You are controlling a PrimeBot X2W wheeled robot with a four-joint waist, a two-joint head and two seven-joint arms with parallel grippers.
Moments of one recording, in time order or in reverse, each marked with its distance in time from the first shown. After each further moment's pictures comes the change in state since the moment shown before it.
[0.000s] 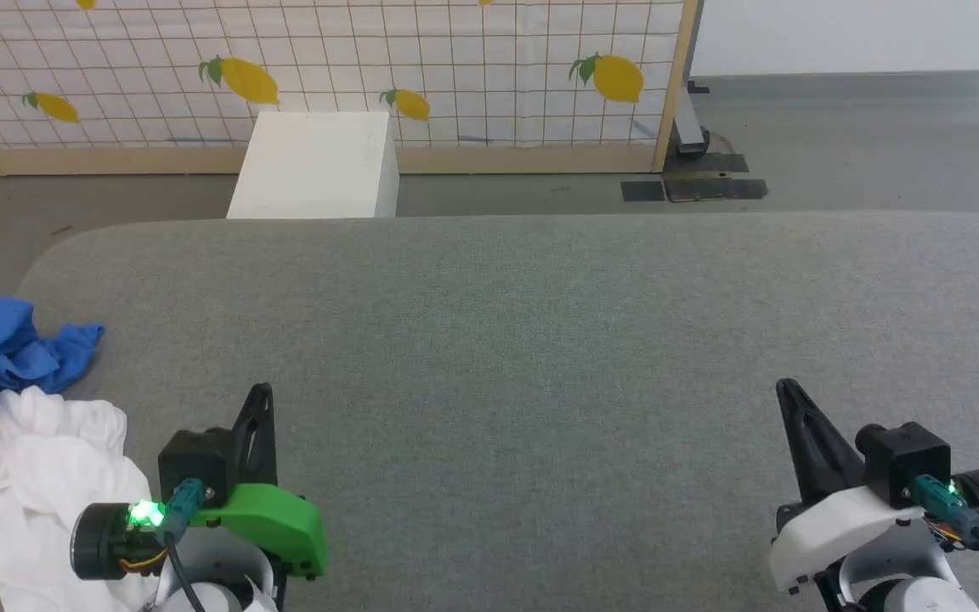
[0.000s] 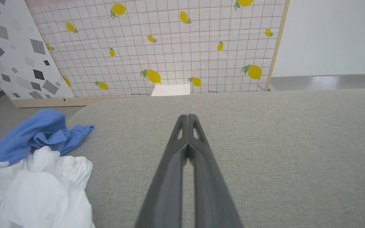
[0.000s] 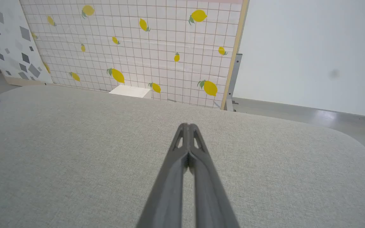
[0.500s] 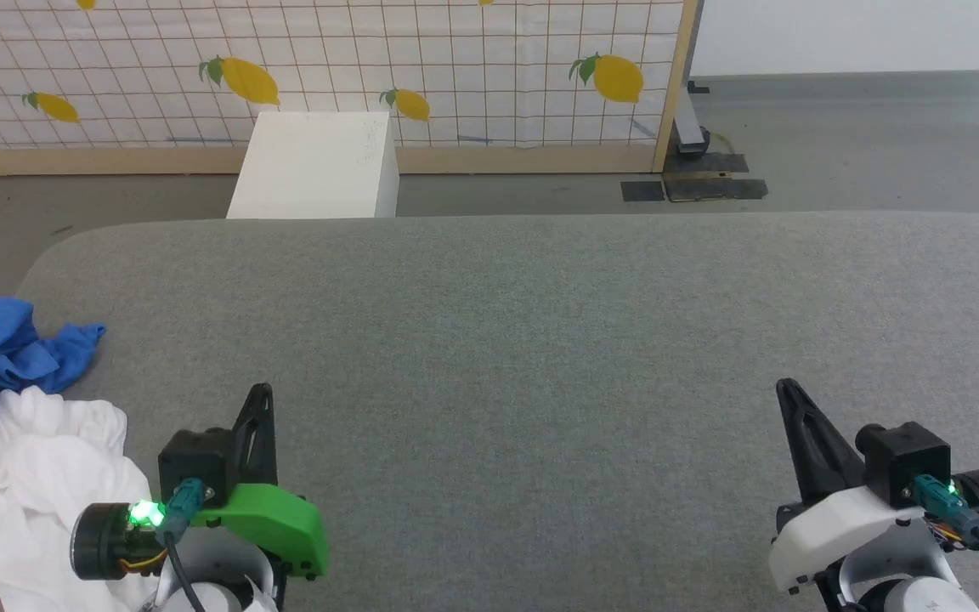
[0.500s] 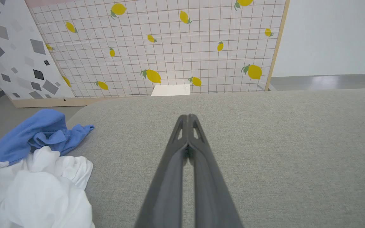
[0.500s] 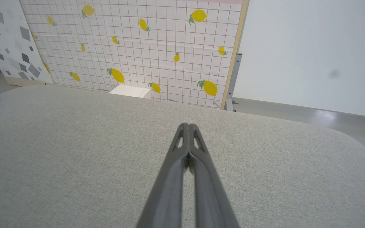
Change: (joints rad) left arm 0.000 0.000 0.000 0.000 0.000 0.000 0.000; right arm 0.000 0.000 0.000 0.000 0.000 0.000 0.000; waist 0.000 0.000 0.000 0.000
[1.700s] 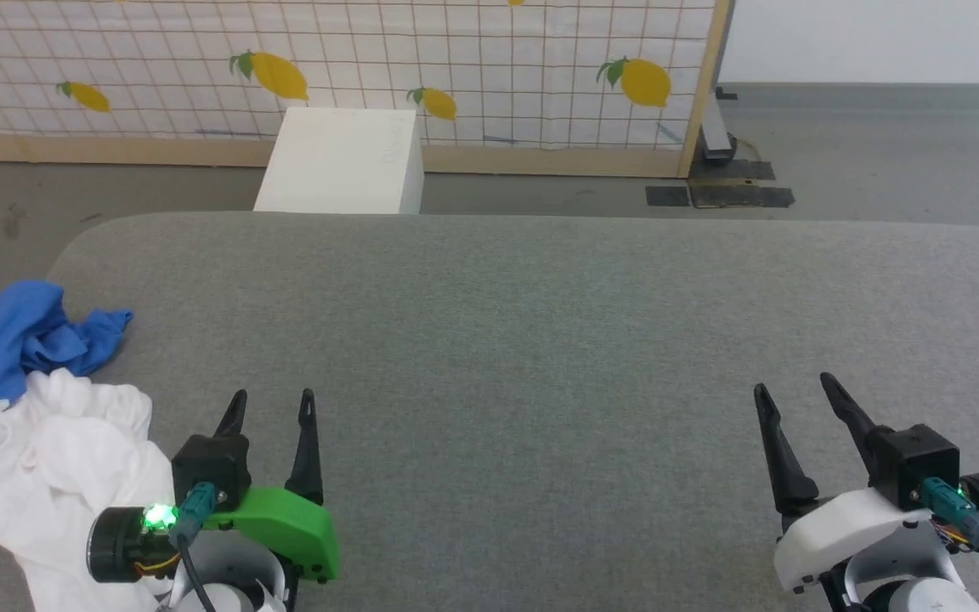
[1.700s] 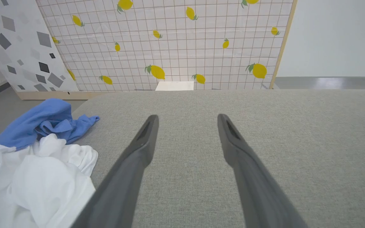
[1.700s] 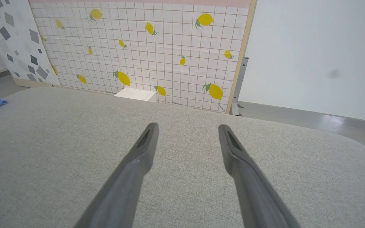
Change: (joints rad) left arm -0.007 0.001 -0.025 0.043 -0.017 0.013 -0.026; right arm 0.000 0.000 -0.012 0.007 0.006 0.000 -0.019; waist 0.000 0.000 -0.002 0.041
